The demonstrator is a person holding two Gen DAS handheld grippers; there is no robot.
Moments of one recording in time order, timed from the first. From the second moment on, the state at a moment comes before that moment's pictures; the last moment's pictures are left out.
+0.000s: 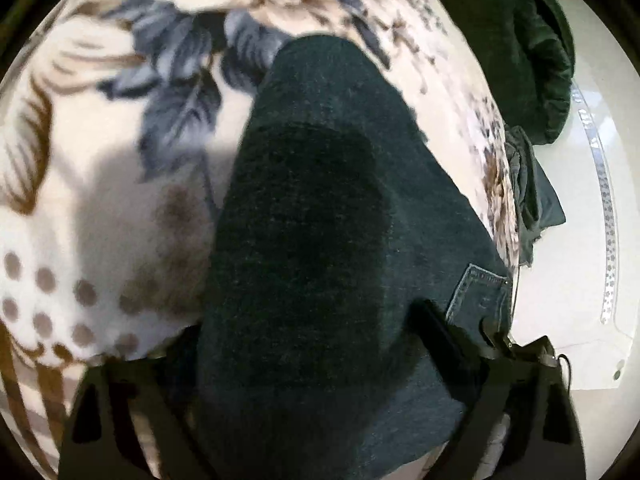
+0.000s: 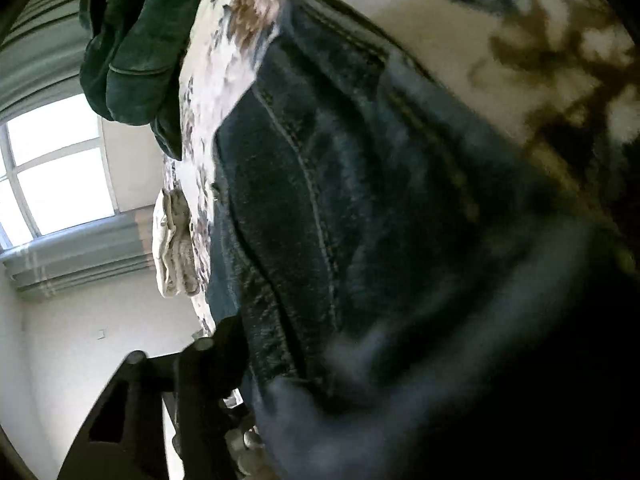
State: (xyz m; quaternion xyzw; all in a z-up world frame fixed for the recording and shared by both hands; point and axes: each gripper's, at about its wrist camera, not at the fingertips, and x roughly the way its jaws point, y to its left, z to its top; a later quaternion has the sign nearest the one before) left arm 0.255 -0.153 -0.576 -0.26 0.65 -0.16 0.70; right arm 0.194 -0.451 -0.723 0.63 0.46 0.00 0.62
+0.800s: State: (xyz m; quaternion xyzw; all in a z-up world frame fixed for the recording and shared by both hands) left arm 0.242 -0.140 -0.572 -0.24 0.62 -0.18 0.72; right arm 0.195 -0.475 -0.732 0.63 0.48 0.02 0.62
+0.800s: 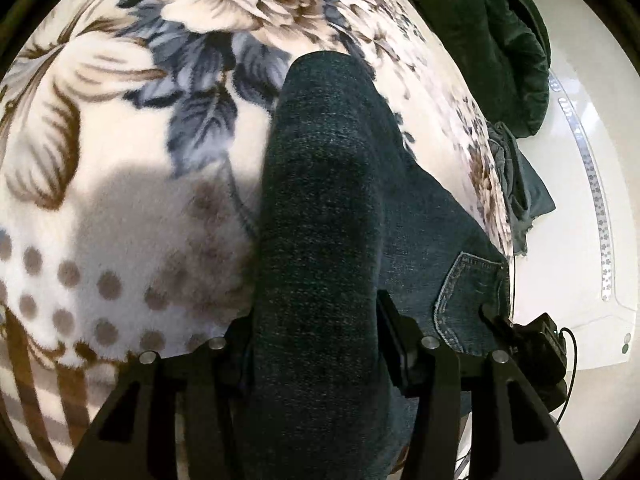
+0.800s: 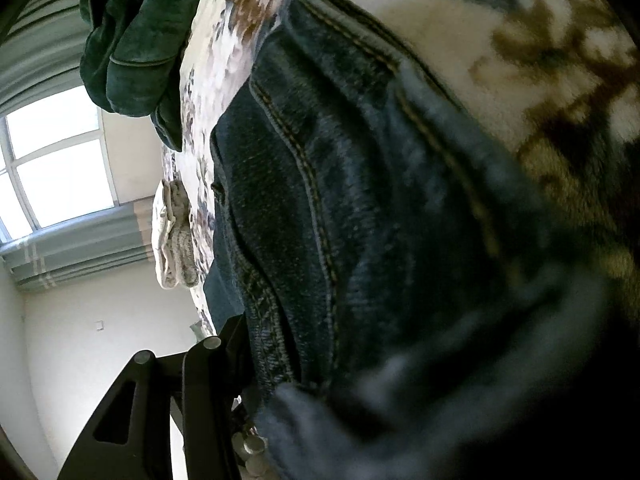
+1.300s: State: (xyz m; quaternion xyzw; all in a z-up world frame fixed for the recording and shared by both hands) left arm 0.243 -0.138 -0.576 -0.27 0.62 -0.18 0.71; right arm 0.218 -0.475 -0.729 0.60 0.51 0.02 0.62
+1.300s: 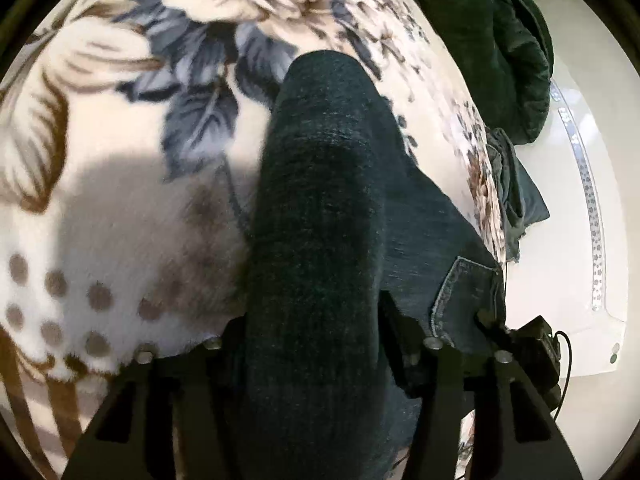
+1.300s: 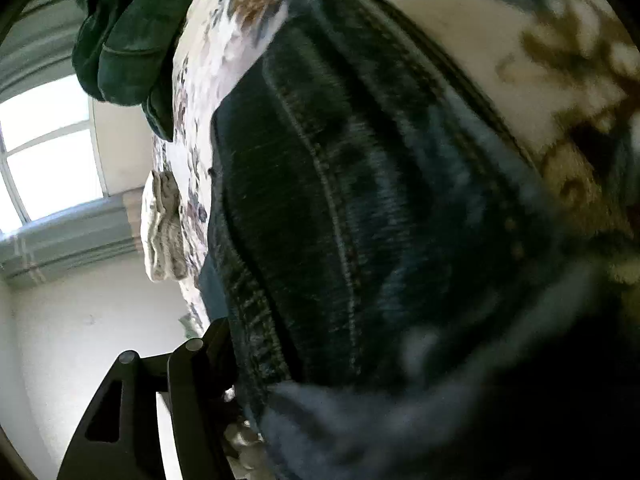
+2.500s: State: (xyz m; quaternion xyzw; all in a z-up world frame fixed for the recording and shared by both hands) left arm 0.447 0.057 -0.270 -0.28 0.51 -0.22 0.78; right arm 0.493 -0.296 -0.439 0.53 0.45 0.08 0.71
